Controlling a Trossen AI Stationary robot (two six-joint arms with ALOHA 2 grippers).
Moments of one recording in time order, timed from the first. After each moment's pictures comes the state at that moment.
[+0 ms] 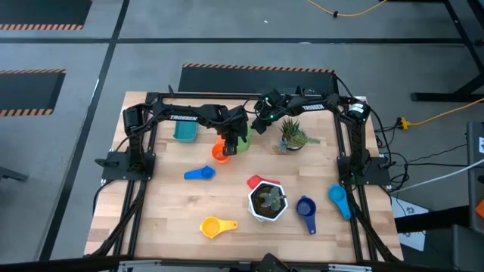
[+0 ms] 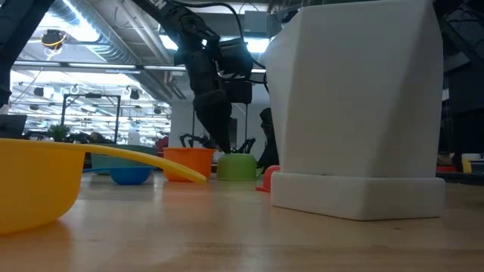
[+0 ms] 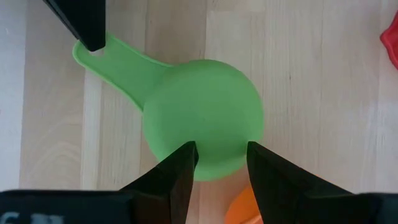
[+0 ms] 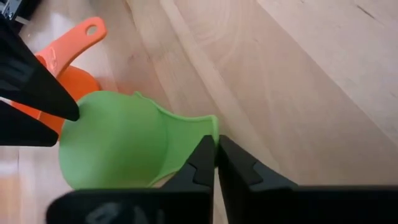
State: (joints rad) left arm 0.34 1.91 1.33 -0.61 0.09 0.25; right arm -0.59 2.03 1.16 -0.06 -0.56 0.25
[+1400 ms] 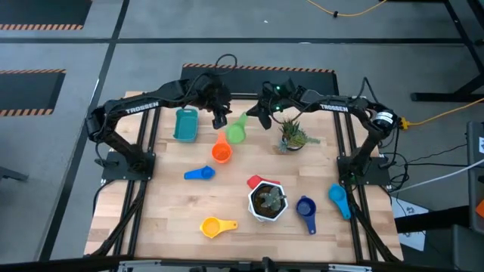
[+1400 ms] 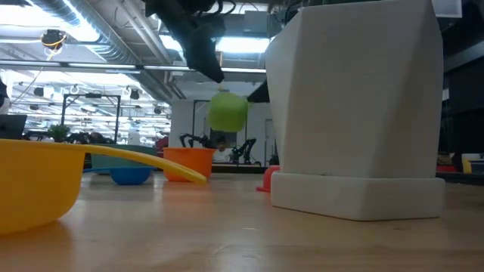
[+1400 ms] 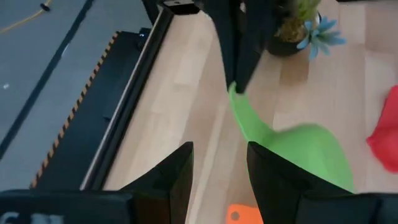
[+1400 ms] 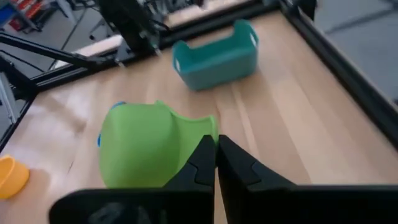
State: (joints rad) left arm 0.48 1.51 1.35 -0.61 0.07 0.20; right arm -0.55 1.73 1.16 0.03 -0.58 0.01
